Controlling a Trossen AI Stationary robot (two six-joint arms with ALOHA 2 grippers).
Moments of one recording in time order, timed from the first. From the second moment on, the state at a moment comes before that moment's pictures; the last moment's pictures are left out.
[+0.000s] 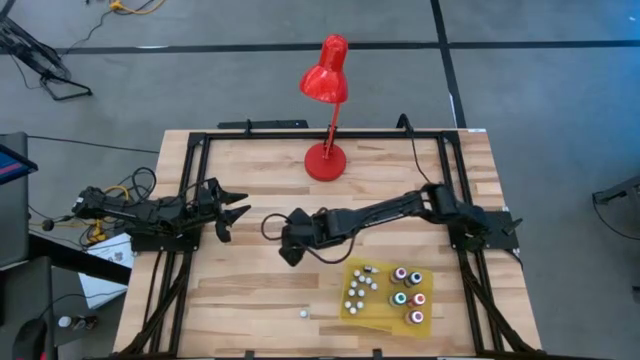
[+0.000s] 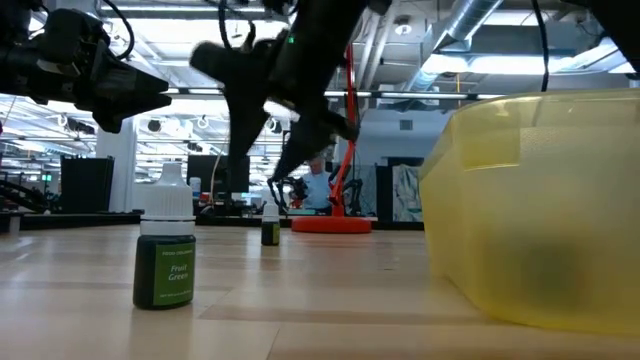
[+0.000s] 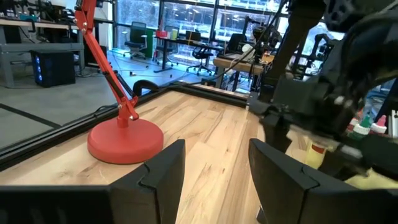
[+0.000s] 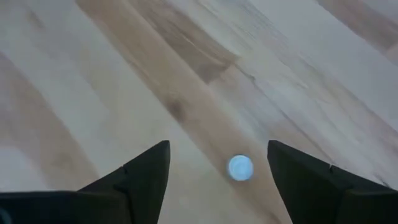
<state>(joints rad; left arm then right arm) -0.20 0.07 0.01 0.09 -0.52 -0.15 0.17 2.24 1.87 -0.74 0.29 0.78</state>
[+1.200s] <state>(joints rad) -0.20 0.07 0.01 0.09 -0.52 -0.15 0.16 2.31 1.87 -0.80 0.23 0.81</state>
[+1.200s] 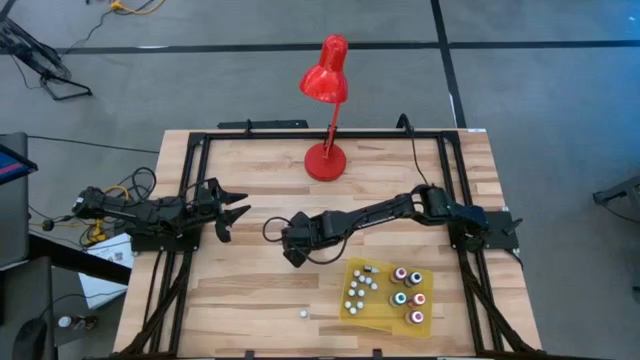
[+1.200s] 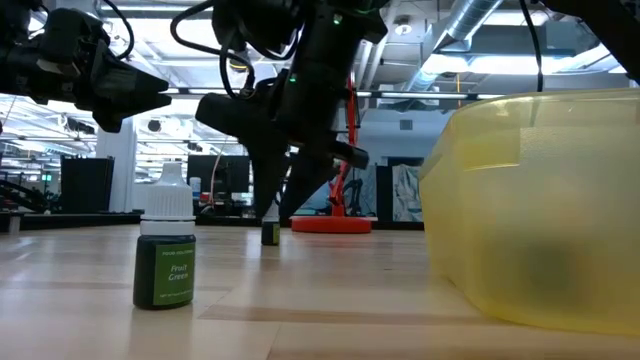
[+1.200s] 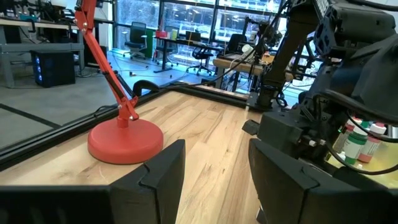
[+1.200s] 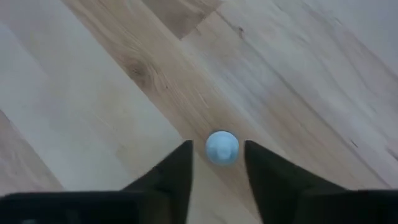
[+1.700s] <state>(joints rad) -0.20 0.07 0.01 0.09 -0.52 -0.15 0.16 2.31 1.87 -0.81 0.23 0.80</state>
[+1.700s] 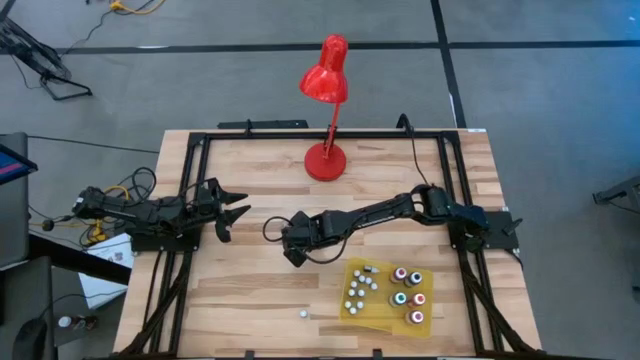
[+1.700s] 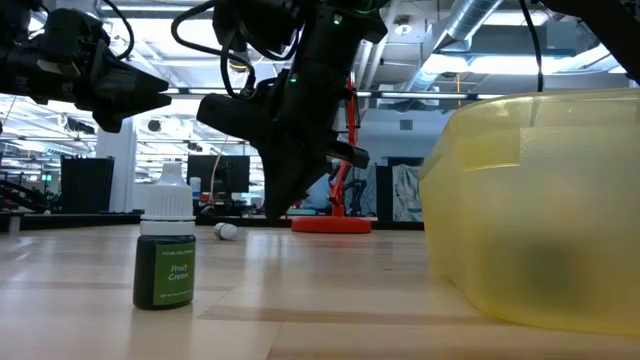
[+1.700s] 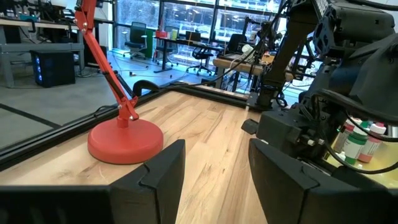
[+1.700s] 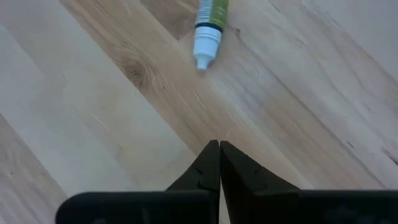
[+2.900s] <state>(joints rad) -0.20 0.07 0.01 0.09 -0.52 -0.15 0.26 2.31 1.97 -0.79 0.08 0.76</state>
